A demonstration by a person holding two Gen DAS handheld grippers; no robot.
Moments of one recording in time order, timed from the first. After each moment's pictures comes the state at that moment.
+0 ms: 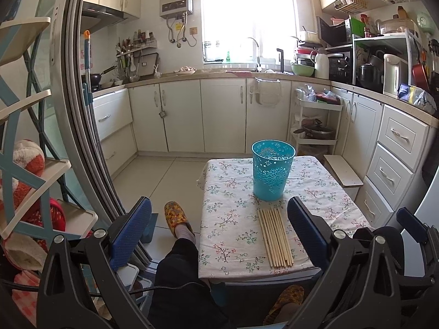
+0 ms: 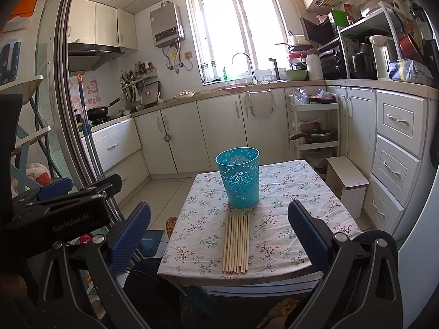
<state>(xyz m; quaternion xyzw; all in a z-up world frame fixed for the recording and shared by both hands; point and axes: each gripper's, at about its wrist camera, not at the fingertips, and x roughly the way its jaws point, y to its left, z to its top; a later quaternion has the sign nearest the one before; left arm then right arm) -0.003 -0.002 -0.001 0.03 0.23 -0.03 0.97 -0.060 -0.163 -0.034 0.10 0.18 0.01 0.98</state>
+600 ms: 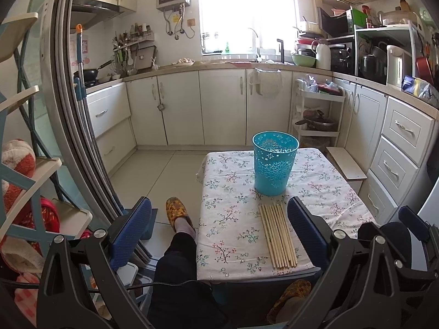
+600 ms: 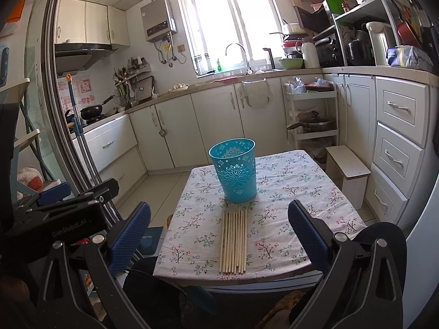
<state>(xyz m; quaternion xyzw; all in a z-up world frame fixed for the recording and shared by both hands) 0.027 -0.007 -0.014 0.03 0.25 -0.03 0.97 -0.040 -0.175 -0.040 0.12 0.21 0.01 0.97</state>
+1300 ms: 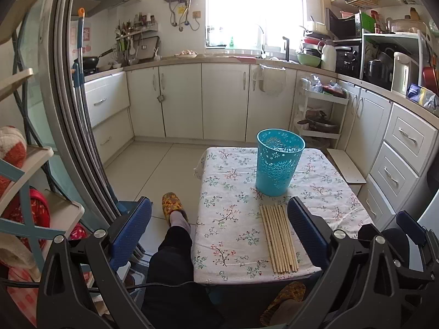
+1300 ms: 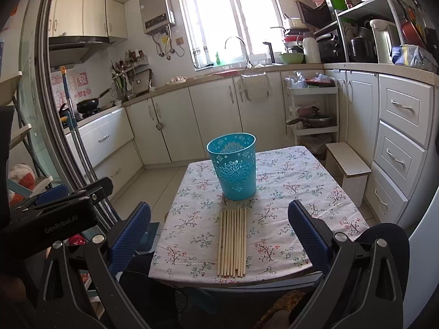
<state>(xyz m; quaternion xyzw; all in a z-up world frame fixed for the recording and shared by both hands) 0.053 0.005 -0.029 0.01 0.27 -0.03 0.96 -0.014 -0.167 -0.050 0.11 0.23 0.00 0.97</state>
